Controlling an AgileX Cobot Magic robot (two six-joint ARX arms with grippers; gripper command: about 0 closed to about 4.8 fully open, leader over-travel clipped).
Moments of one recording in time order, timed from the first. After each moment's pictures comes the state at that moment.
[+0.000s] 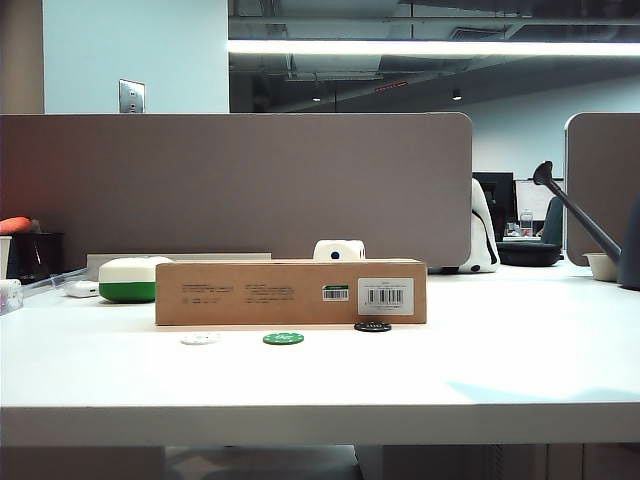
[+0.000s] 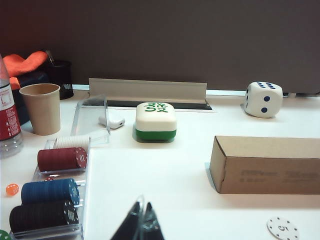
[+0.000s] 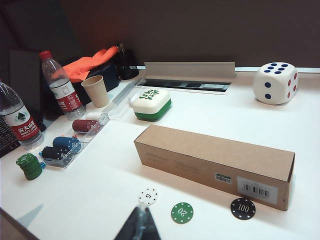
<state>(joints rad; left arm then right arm) -0.07 0.00 0.00 0.06 -0.04 -0.02 0.90 0.75 0.61 0.03 0.27 0.26</state>
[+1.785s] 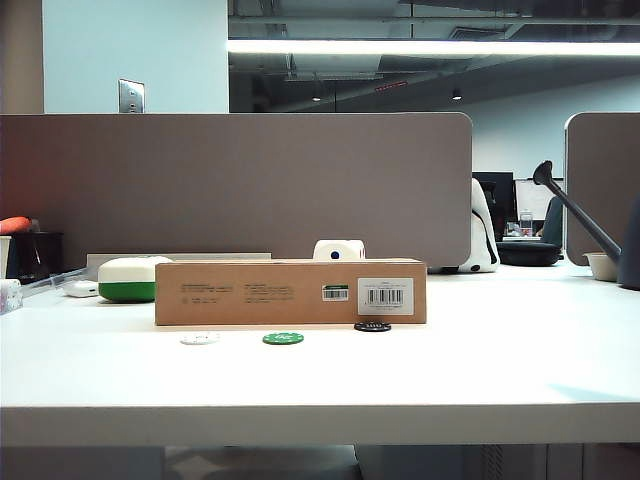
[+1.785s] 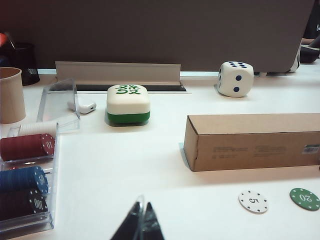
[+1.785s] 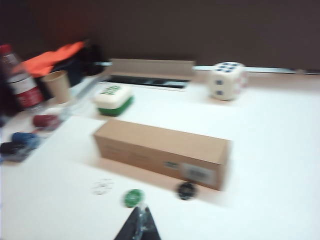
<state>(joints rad) -0.07 0.00 0.00 0.00 0.07 -0.02 0.76 0.55 0.61 -0.20 0.24 0.20</state>
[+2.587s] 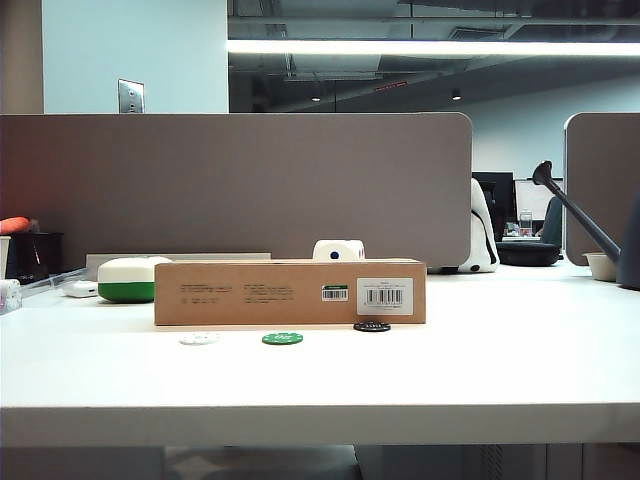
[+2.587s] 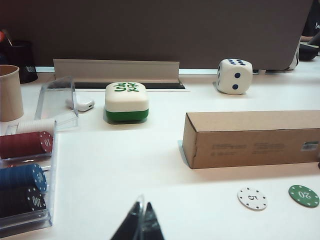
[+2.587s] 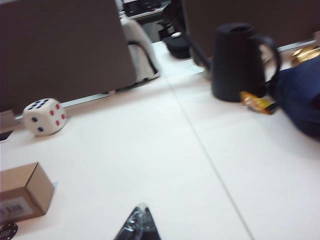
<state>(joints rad) -0.07 0.00 0.00 -0.01 0.07 -0.02 0.04 0.01 0.25 -0.28 0.14 0.23</state>
